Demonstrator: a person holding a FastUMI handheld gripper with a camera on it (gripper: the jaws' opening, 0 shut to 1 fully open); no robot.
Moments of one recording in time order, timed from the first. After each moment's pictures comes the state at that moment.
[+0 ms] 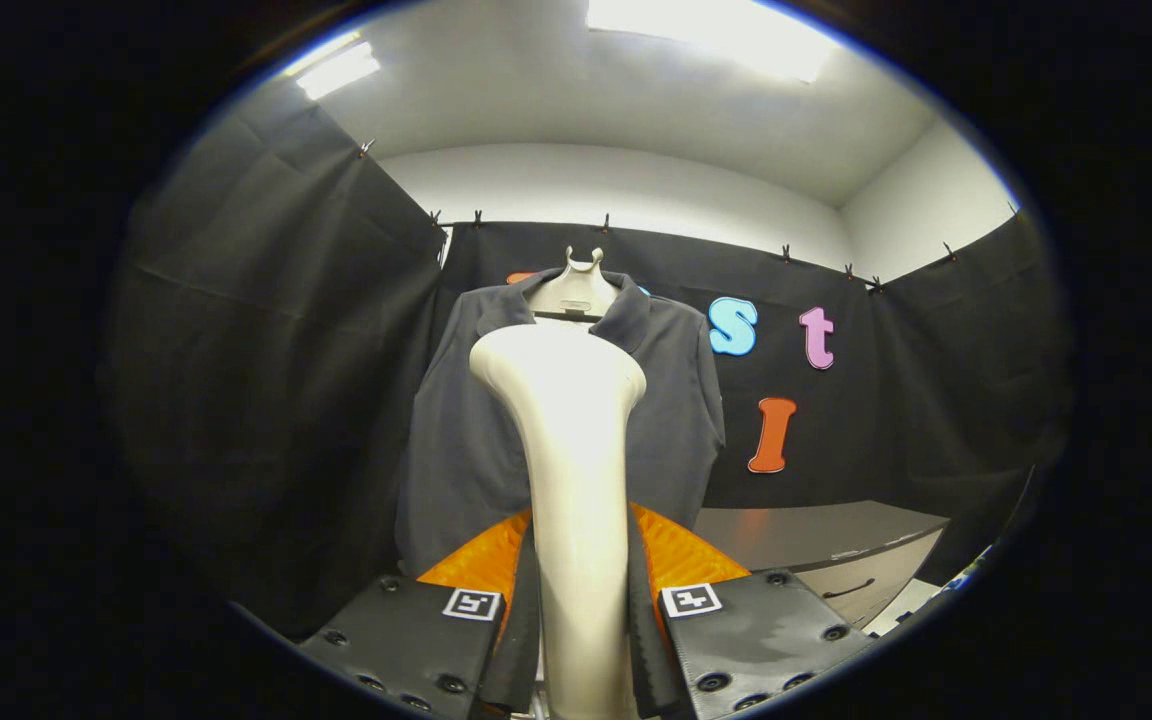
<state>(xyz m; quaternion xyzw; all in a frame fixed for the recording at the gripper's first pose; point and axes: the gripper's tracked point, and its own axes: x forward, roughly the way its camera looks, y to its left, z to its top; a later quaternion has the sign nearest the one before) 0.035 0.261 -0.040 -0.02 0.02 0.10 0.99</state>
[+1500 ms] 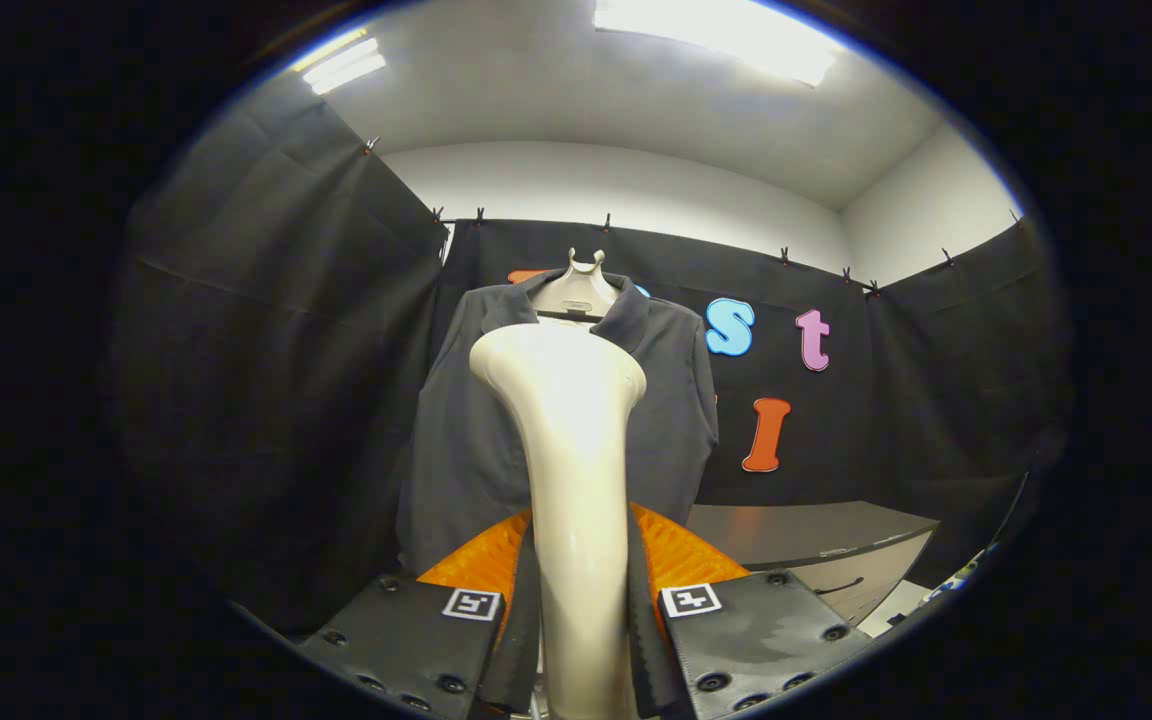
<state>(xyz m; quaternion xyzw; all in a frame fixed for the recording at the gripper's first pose) 0.016 0.264 -0.040 -0.03 0.03 0.10 0.99</state>
